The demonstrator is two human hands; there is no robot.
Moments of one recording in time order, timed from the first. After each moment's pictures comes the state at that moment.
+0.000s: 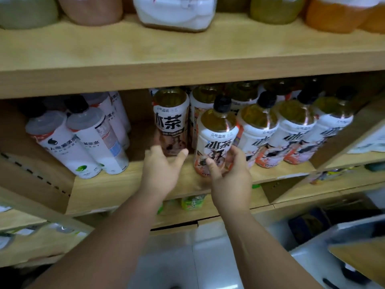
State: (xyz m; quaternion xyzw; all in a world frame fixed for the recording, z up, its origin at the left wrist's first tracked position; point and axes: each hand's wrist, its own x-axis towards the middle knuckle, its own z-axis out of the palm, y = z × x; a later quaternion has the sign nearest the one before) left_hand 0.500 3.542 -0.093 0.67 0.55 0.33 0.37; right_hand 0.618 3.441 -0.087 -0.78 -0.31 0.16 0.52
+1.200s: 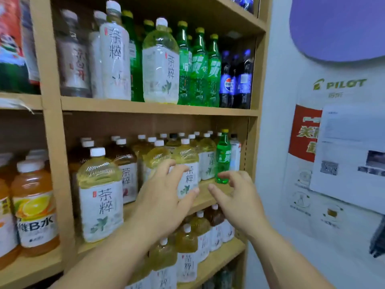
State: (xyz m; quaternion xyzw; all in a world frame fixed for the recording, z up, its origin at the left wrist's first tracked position) left_hand 0.991 3.252 0.261 0.90 0.13 0.41 0.10; right_hand 1.136 3.112 0.243 -0.80 -0.37 -0.17 0.45
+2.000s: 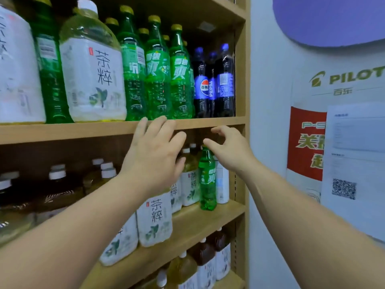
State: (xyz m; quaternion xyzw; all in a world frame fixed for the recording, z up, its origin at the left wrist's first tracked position) left_hand 1.168 3.301 0.377 0.85 0.08 0.43 -0.30; right_hand 1.348 3.170 0.375 -0.77 -0.38 -0.22 0.46
